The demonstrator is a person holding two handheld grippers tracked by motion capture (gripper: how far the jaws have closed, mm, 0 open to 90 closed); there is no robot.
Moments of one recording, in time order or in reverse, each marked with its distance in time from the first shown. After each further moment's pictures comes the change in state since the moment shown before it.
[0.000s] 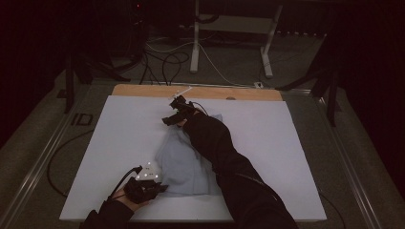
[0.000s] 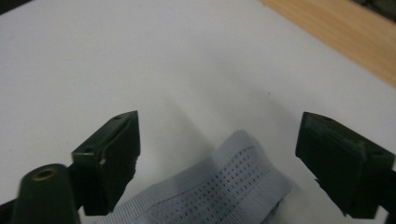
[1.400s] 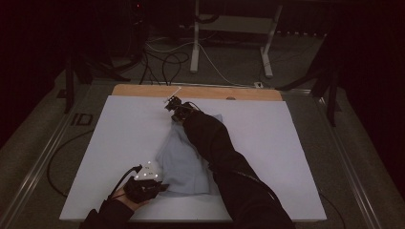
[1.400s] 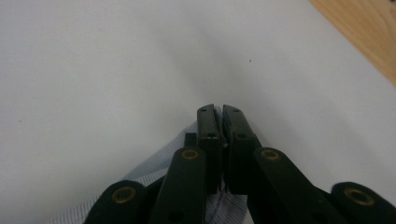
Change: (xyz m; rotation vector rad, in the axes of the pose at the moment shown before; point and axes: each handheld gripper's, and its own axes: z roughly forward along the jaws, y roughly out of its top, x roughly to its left) left arm -0.002 0.004 -0.005 -0.031 -0.012 0.016; right arm 0.002 0.007 0.013 0.188 -0.125 -0.136
